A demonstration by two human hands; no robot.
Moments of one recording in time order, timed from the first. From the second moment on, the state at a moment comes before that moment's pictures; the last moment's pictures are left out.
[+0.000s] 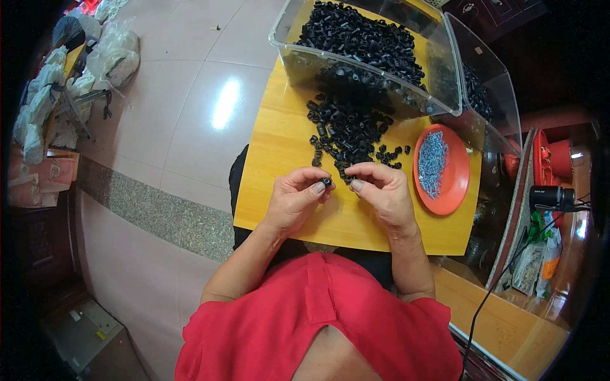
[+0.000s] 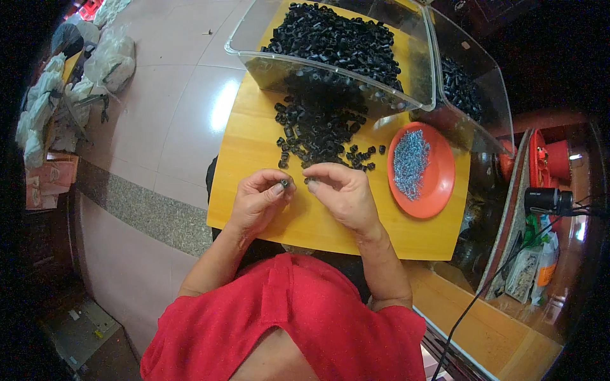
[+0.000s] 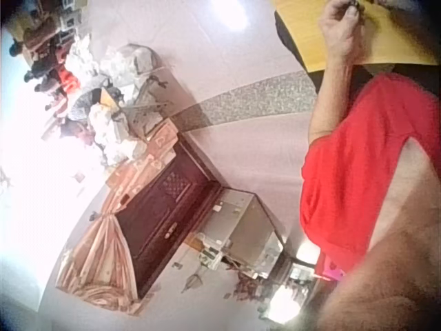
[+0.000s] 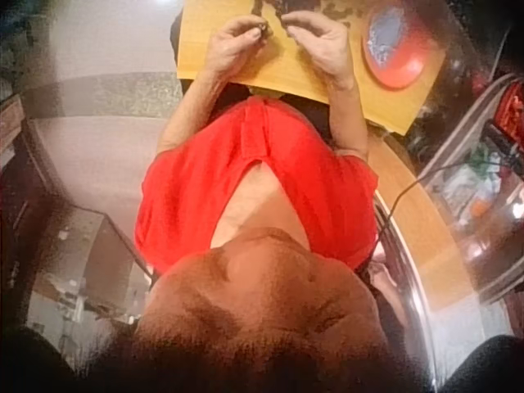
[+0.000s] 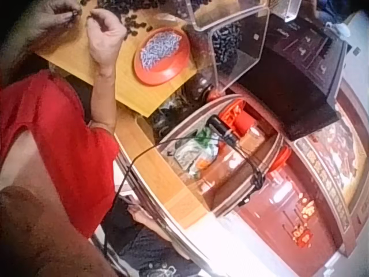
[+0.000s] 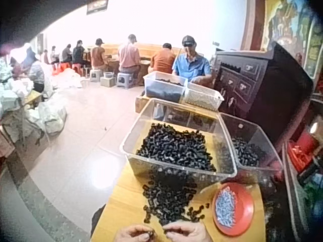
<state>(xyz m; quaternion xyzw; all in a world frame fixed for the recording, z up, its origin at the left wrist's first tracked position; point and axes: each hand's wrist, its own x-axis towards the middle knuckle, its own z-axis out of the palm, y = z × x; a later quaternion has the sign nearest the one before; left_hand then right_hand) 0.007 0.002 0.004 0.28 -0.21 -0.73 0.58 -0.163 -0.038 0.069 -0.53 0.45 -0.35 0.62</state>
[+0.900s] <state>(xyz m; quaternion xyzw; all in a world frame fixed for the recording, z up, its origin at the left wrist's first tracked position) 0.002 0.004 0.003 0.34 -0.33 -0.68 0.56 -0.153 -0.026 0.070 -0.65 0.49 -0.31 0.50</state>
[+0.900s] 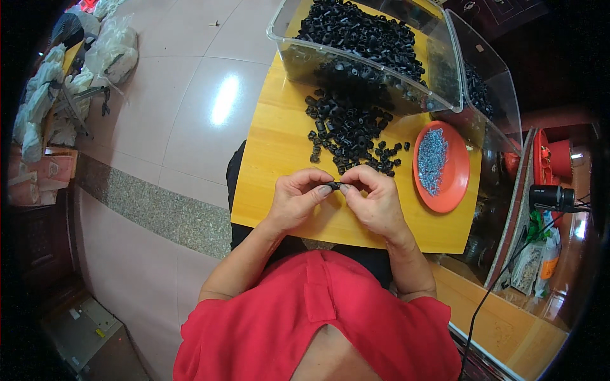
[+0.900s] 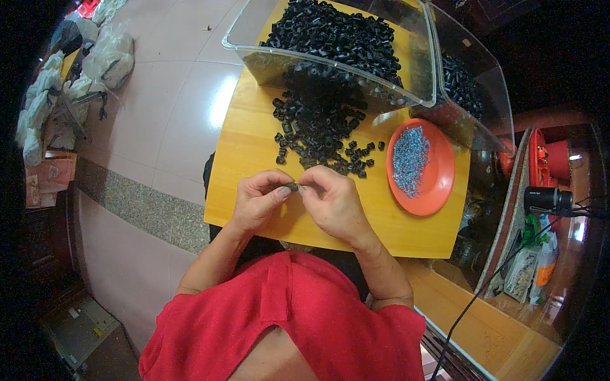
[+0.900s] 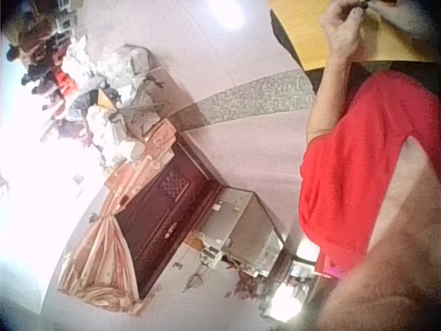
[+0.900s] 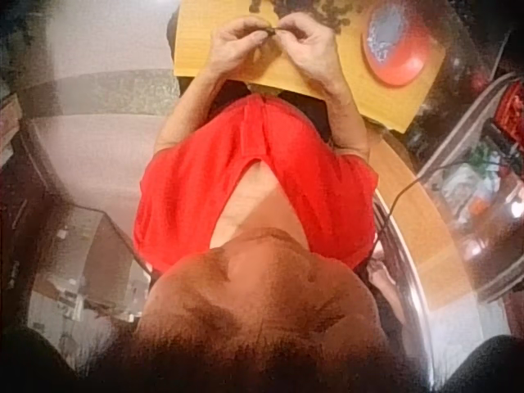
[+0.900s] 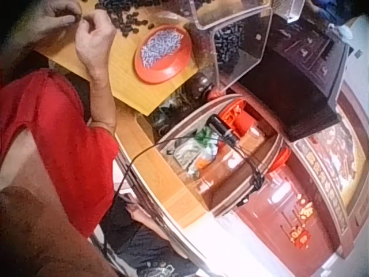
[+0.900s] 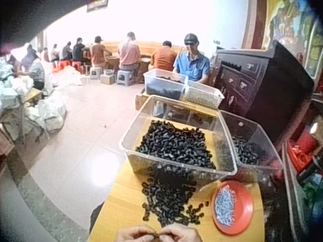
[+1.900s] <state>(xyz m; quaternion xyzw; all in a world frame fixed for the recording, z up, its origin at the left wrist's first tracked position) 0.001 0.005 0.004 0.38 -0.53 -0.55 0.52 -0.177 -0.053 0.047 -0.61 0.37 -0.20 0.67</state>
